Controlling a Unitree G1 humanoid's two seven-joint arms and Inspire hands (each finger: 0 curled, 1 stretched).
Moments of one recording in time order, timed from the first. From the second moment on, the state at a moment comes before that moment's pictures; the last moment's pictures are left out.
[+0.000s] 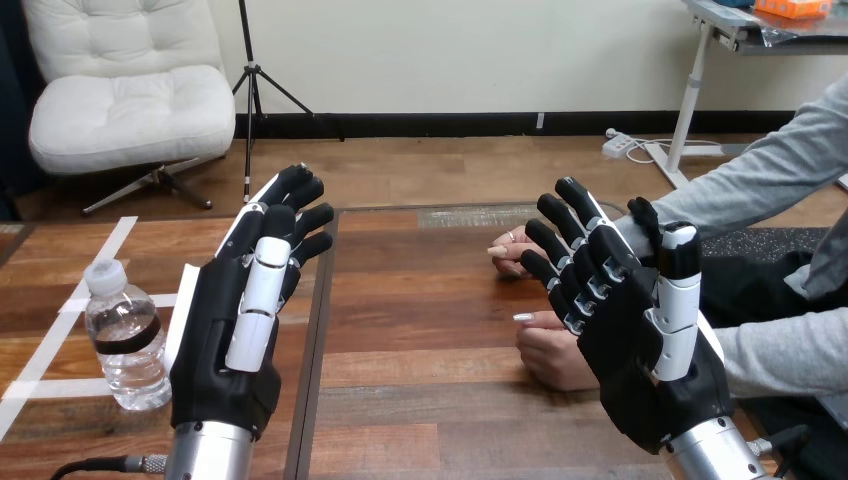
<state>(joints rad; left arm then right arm) 0.23 0.00 -0.01 -0.25 -0.15 -0.21 -0.13 0.21 -0.12 -0.01 -0.27 0.43 0.02 0.39</state>
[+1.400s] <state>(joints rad) 0.19 0.02 0.03 -0.25 -0.16 -0.21 -0.14 0.21 -0.12 -0.01 -0.27 0.43 0.02 0.40</state>
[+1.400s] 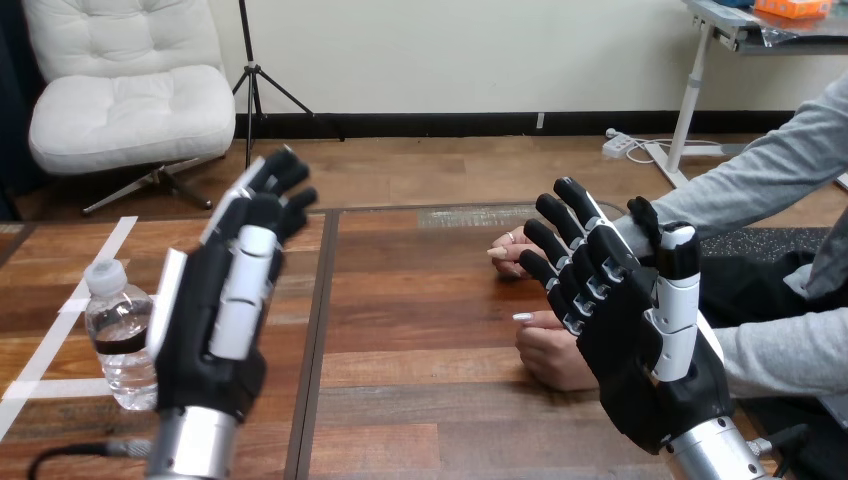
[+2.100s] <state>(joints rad) 0.06 0.08 0.15 -0.24 -0.19 -0.27 -0.14 0.21 -0.12 -0.01 -0.27 0.43 0.02 0.40</state>
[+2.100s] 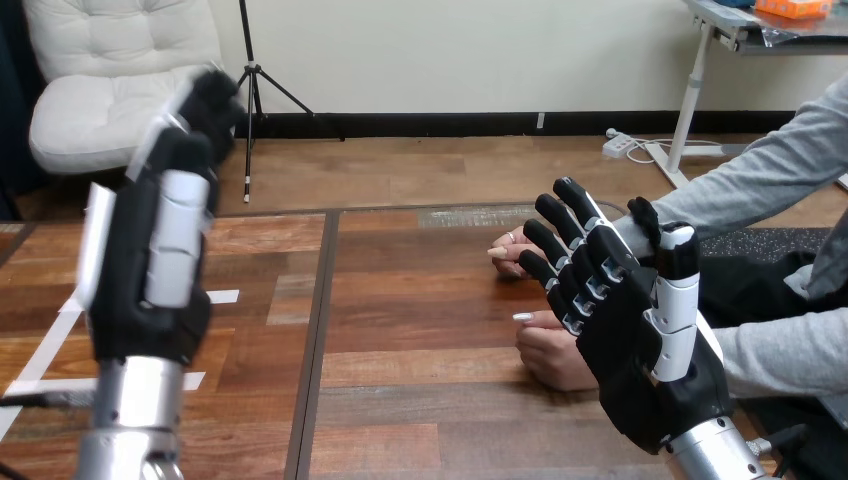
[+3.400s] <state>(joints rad) -0.10 0.14 0.36 -0.13 -0.28 -0.32 -0.09 0.21 -0.12 -0.01 -0.27 0.43 0.02 0.40</state>
